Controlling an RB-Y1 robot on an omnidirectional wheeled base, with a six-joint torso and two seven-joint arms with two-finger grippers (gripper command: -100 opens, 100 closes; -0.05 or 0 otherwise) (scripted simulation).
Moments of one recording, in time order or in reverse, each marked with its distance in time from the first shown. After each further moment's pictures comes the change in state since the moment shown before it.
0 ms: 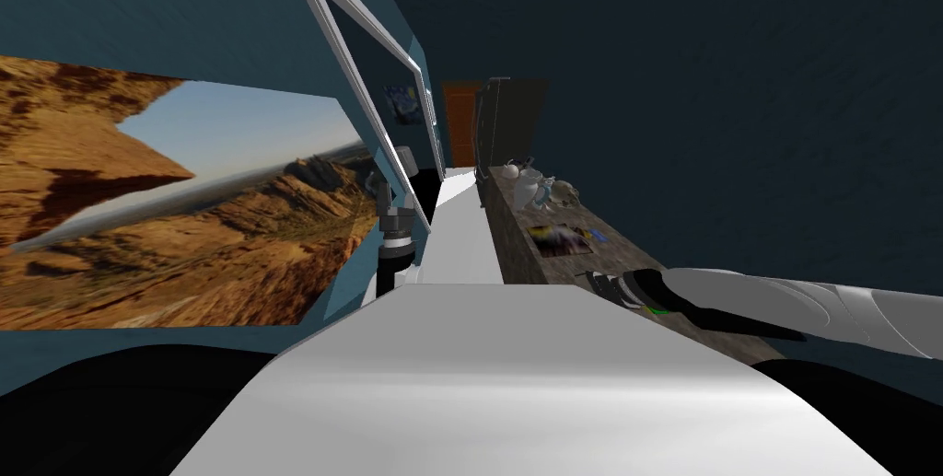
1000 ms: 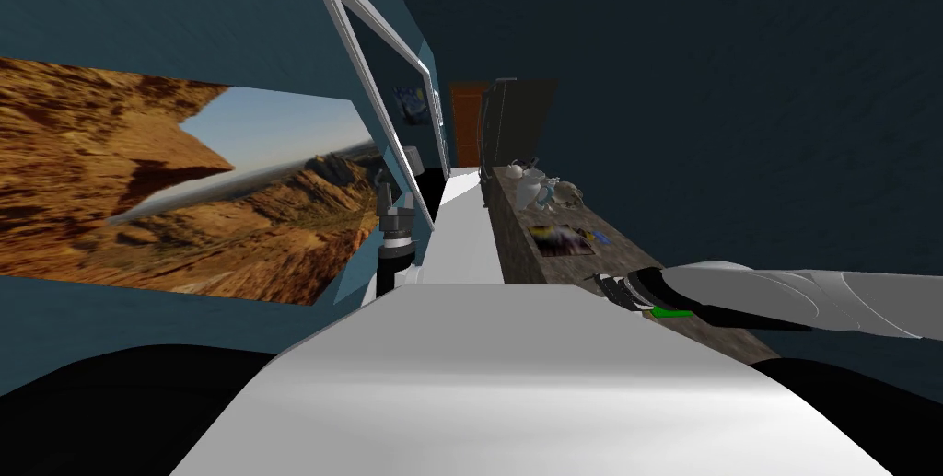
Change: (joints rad) left arm 0.000 0.000 0.000 0.000 0.000 0.000 0.000; right arm -0.029 -0.125 0.092 0.046 0.067 0.014 0.007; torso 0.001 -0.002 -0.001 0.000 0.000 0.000
